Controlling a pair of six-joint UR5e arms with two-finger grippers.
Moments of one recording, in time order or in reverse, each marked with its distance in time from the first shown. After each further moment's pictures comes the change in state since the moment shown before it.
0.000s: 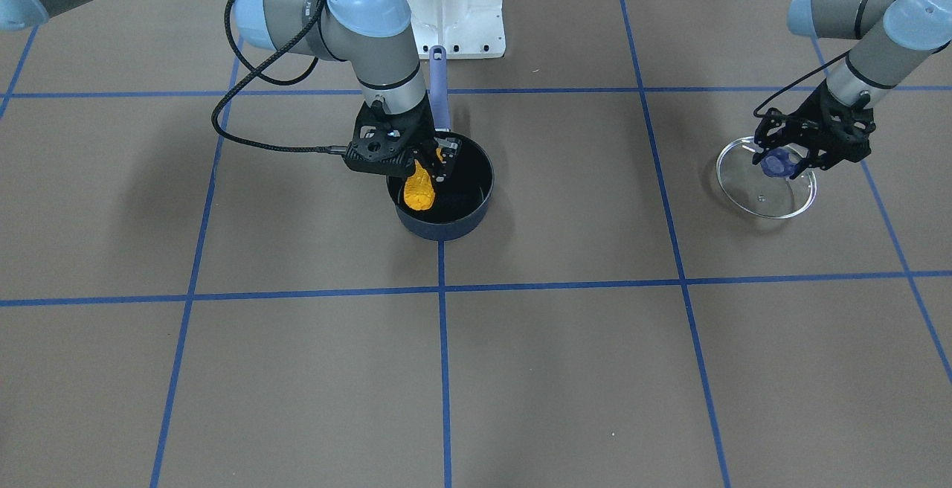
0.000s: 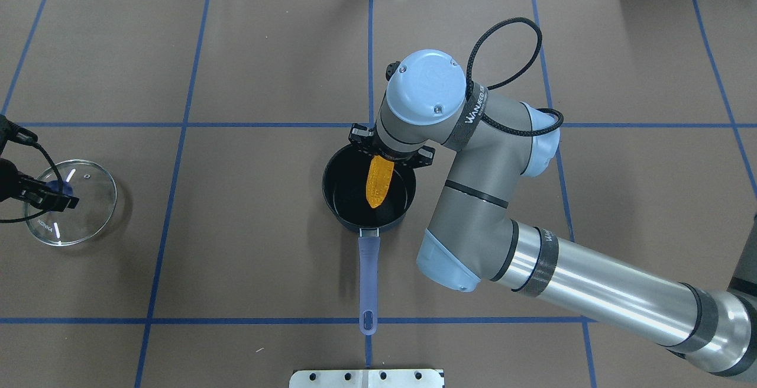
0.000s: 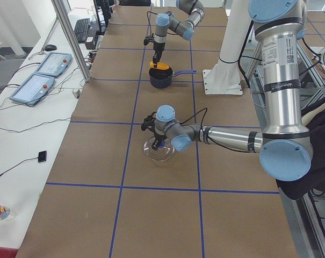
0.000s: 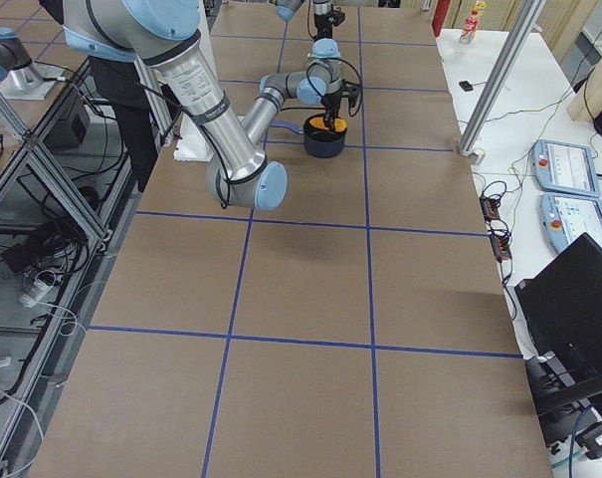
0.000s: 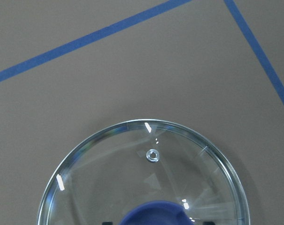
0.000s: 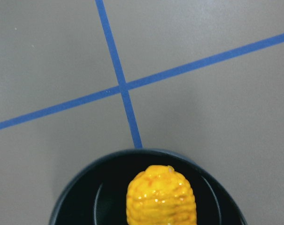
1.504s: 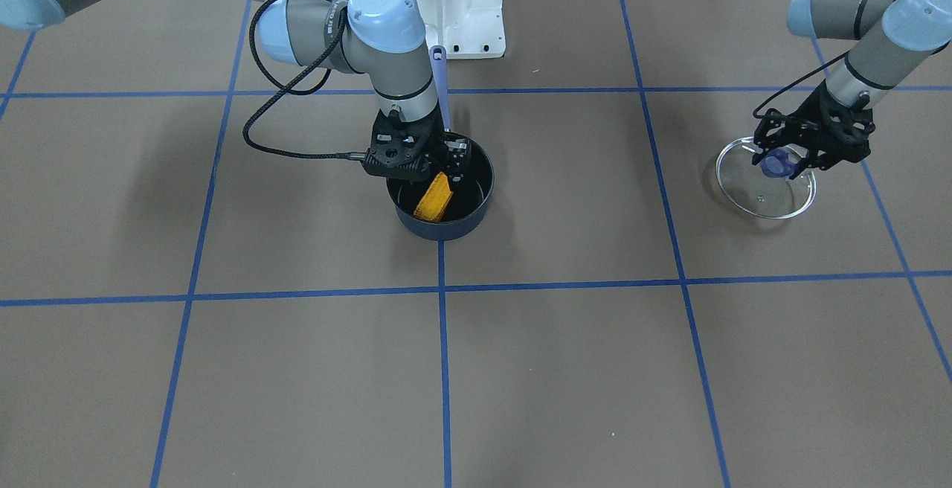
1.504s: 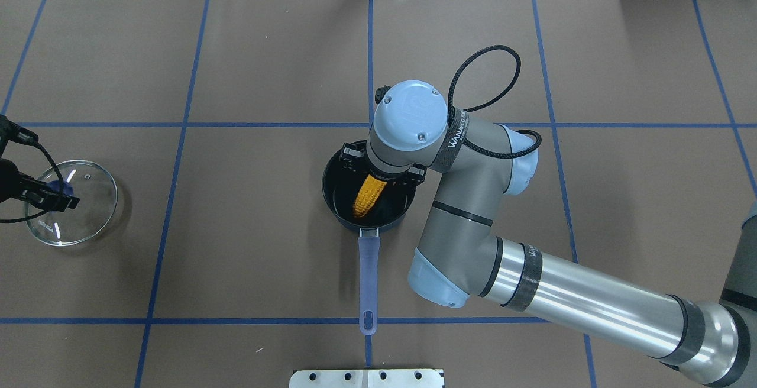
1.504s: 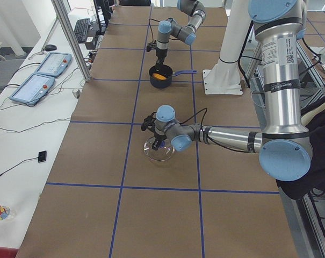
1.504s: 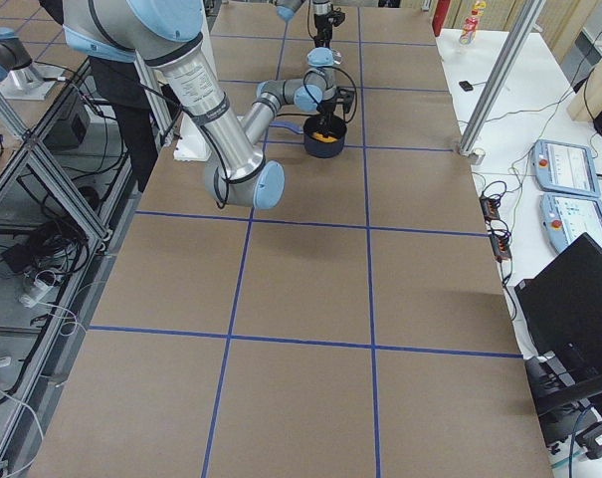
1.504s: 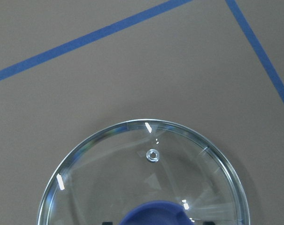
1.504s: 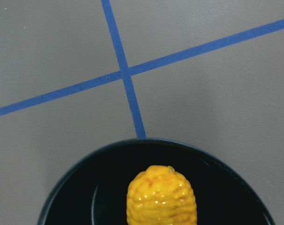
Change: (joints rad) left arm 0.003 -0.002 0.004 0.000 0.002 -0.008; right arm -0.050 0.000 -0.050 0.057 -0.019 0.007
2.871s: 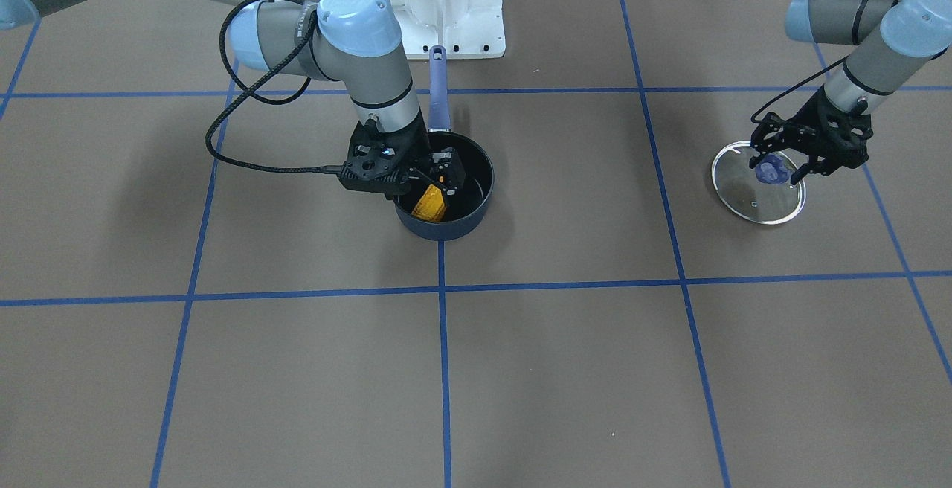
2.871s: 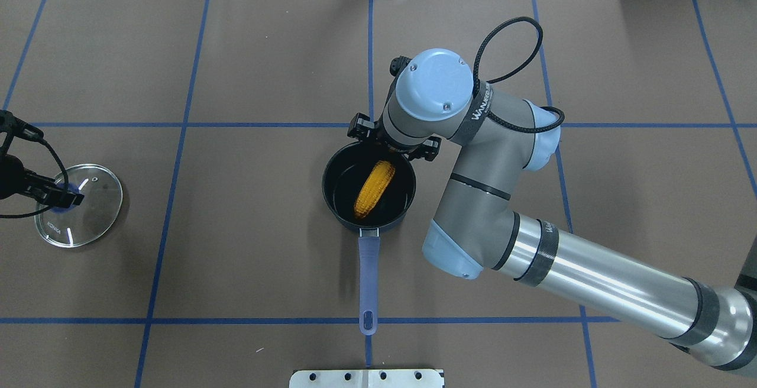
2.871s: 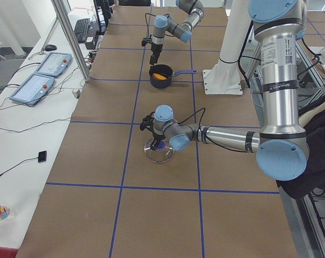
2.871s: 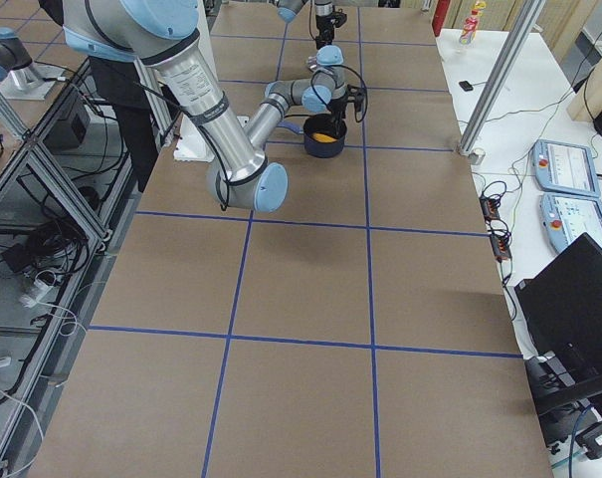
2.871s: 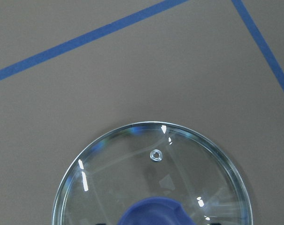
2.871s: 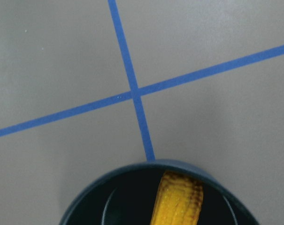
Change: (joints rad) left arm -0.016 -0.034 0.019 0.013 -0.001 0.013; right arm 0.095 -0.021 0.012 0.036 0.021 -0.057
